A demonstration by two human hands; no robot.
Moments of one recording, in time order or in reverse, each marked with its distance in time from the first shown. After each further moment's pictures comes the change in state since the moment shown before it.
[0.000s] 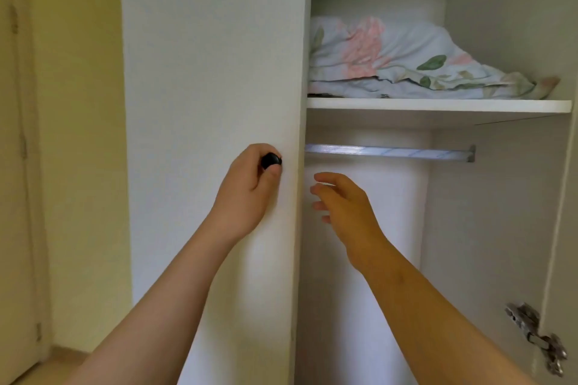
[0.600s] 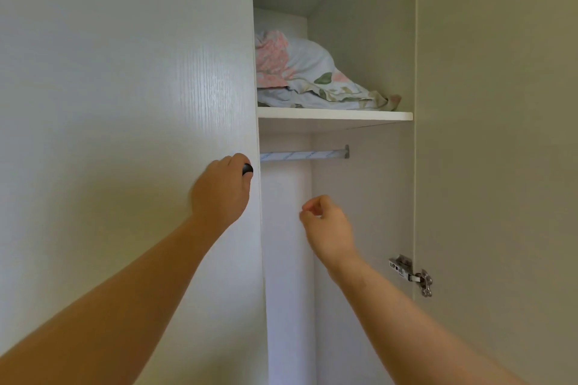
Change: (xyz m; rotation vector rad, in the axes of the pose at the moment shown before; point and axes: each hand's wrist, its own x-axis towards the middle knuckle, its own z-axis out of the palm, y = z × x) left_hand 0.077 -0.073 0.063 0.298 -0.147 0.192; right_hand -0.003 0.013 0.015 -0.523 0.590 0.172
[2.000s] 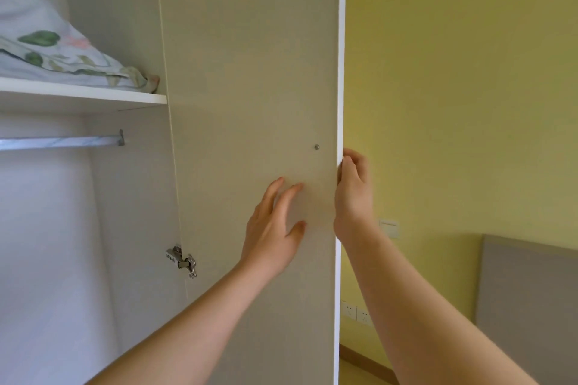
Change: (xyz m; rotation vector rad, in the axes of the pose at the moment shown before) left_hand -0.128 0.409 0.090 -1.007 -0.483 0.326; right_hand -0.038 0.091 -0.368 0.372 0.776 0.032
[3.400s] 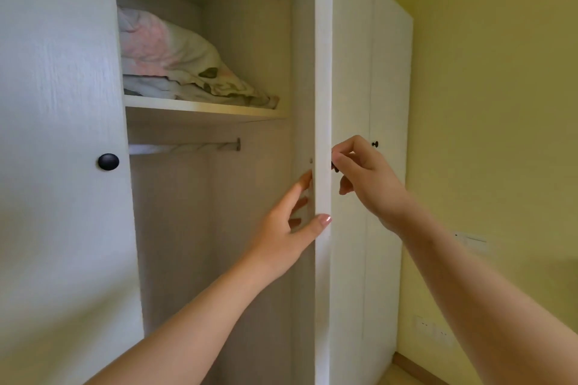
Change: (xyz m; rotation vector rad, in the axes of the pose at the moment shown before) left_hand -0.105 -0.003 -0.195 -0.338 0.002 -0.135; right_hand -0.134 -0.060 0.106 -0.347 -0.683 -0.305
